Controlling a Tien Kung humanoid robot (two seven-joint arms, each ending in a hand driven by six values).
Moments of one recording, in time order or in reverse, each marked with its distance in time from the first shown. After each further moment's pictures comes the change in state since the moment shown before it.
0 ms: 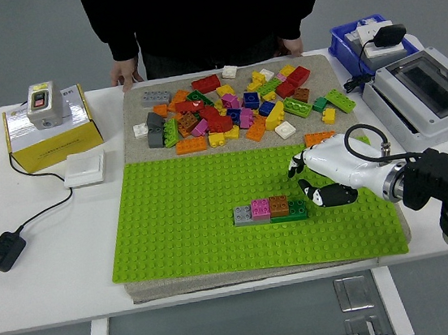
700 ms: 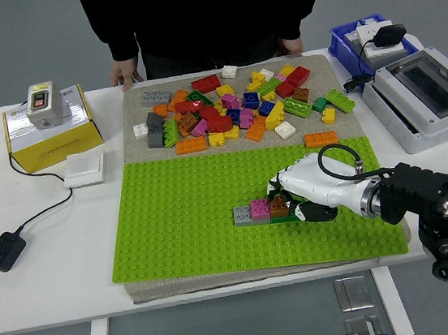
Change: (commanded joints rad) left arm -0.002 0.000 0.001 0.000 0.001 -0.002 -0.001; right arm 0.047 0.070 -0.097 -0.045 0.026 -0.027 0.039
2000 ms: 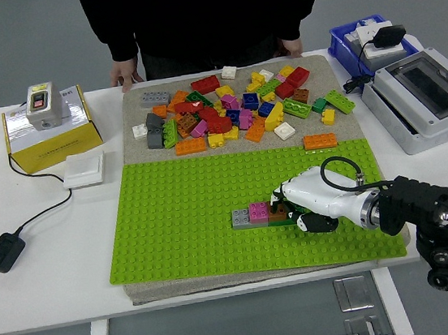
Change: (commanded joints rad) left arm 0.004 0.000 0.008 0.000 -0.009 0.001 -0.012; right arm -0.040 0.029 -0.032 -0.054 0.021 -0.020 0.028
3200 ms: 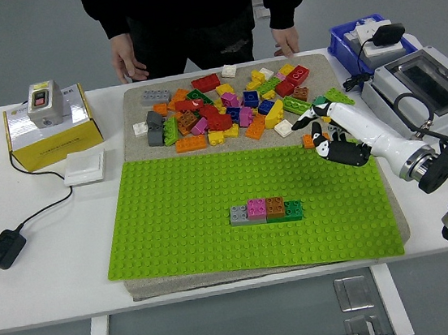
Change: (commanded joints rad) left arm 0.009 -0.009 0.001 0.000 -0.005 0.000 0.006; right arm -0.317 -0.012 0.568 -0.021 0.346 -0.215 0.226
